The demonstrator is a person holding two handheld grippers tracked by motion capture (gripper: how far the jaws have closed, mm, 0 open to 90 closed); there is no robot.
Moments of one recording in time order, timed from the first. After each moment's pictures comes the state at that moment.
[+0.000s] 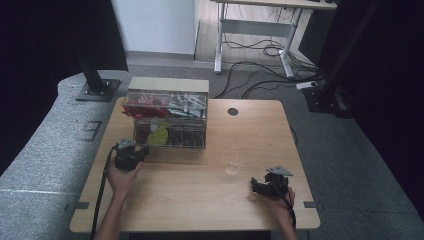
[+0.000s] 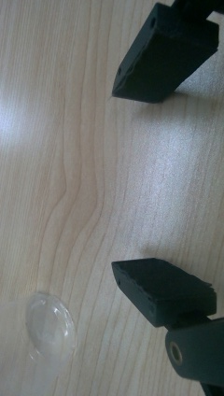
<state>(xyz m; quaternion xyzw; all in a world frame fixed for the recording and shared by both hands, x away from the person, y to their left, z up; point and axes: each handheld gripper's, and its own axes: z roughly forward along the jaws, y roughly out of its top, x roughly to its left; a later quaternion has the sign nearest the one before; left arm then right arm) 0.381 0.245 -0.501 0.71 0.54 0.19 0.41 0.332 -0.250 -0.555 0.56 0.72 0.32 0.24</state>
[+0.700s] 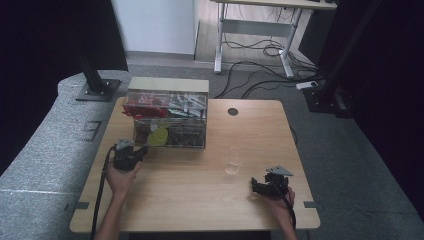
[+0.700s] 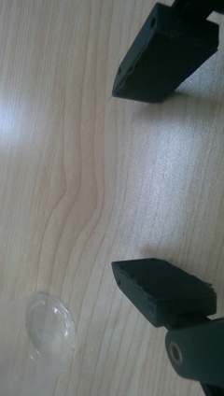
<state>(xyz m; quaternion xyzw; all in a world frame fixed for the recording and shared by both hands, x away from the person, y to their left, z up) 0.378 0.248 -0.500 0.70 0.55 0.20 0.42 0.332 -0.250 -0.555 0.56 0.72 0.32 0.24</state>
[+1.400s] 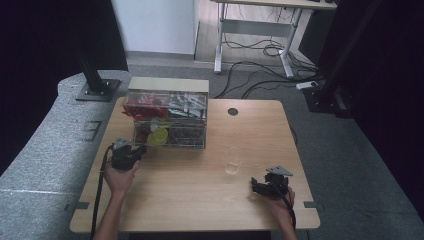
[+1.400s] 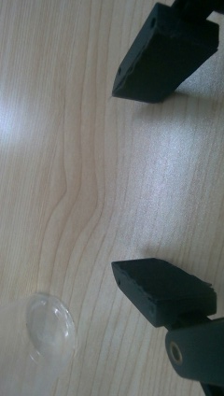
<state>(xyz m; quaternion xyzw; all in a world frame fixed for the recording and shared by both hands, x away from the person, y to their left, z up) 0.376 0.251 -0.493 0.69 0.54 0.20 0.43 0.332 -0.250 -0.555 0.56 0.72 0.32 0.24</state>
